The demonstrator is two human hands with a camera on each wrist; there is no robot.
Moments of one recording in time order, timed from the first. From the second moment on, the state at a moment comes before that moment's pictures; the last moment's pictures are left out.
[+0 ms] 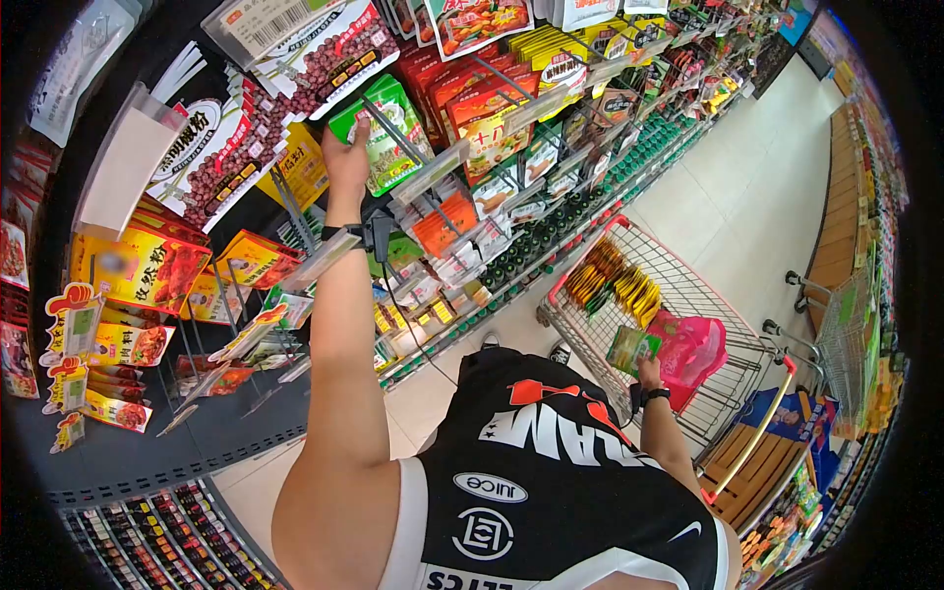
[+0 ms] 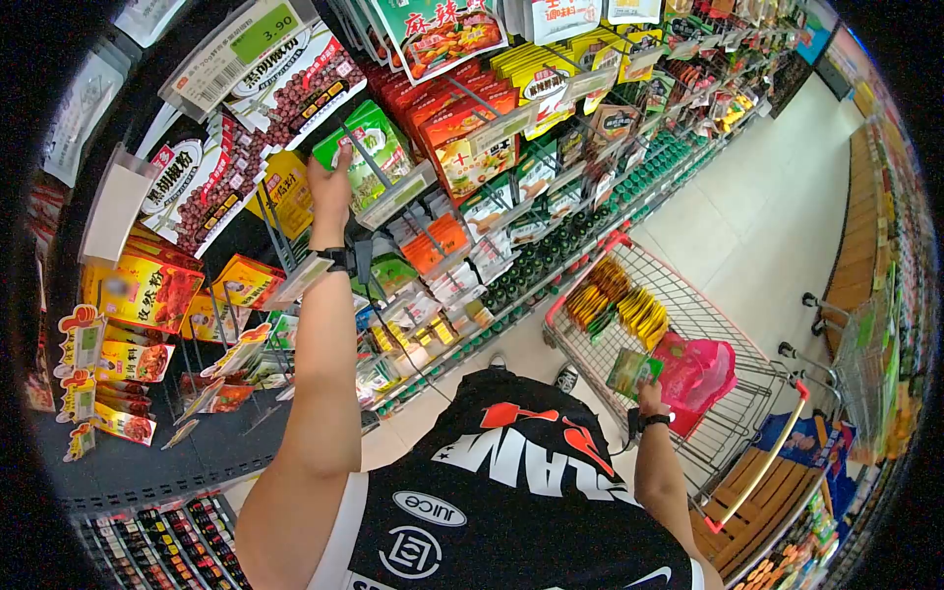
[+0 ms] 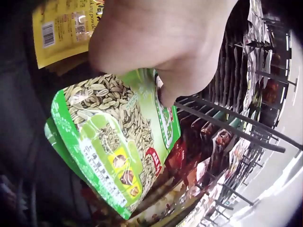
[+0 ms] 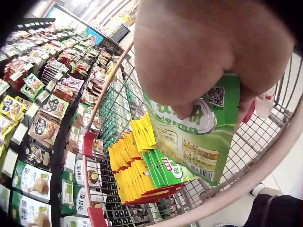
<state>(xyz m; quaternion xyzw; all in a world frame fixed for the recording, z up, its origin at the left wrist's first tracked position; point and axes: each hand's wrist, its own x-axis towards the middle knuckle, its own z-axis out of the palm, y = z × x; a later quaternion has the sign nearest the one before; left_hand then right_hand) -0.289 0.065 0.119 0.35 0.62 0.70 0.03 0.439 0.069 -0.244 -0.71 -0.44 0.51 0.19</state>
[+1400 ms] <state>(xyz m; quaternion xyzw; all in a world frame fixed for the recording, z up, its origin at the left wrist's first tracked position) -0.249 0.070 0.120 0.29 0.91 0.29 0.05 0.395 0.129 -0.388 -0.63 -0.42 0.64 0.08</state>
